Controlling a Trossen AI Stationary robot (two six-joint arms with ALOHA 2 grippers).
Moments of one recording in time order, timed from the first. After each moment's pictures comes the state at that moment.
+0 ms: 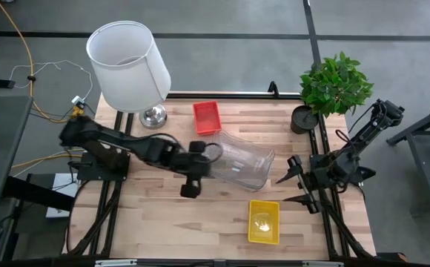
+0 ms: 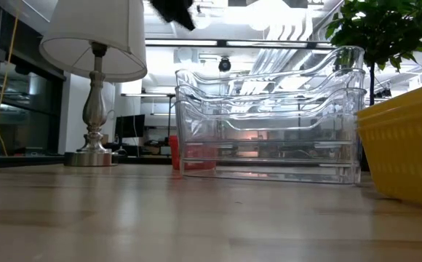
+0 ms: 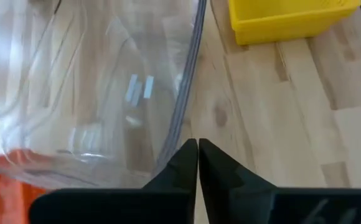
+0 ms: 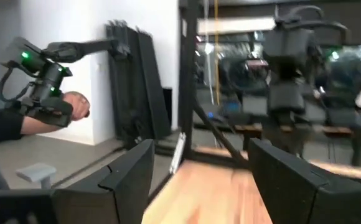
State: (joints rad) left arm -0.13 1.60 1.42 -0.76 -0.18 0.01; right arm 0.77 0.75 0.37 0.57 0.40 -0.12
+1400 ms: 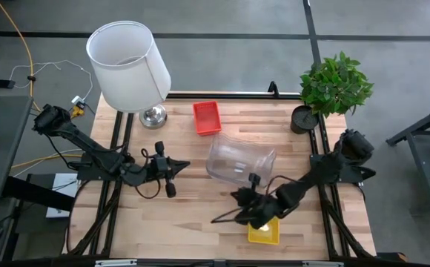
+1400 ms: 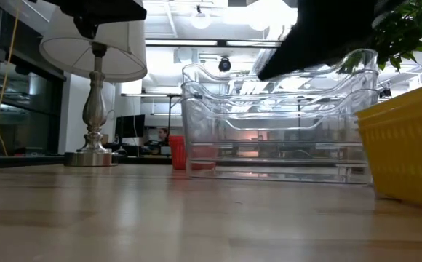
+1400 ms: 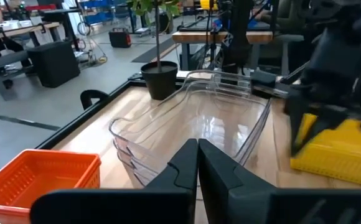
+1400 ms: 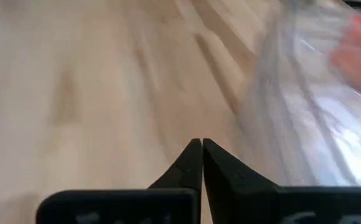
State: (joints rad) left arm -0.41 1.12 0.55 0.31 -0.86 -0.14; right arm 0.59 1.75 1.07 -0.19 0.72 0.57
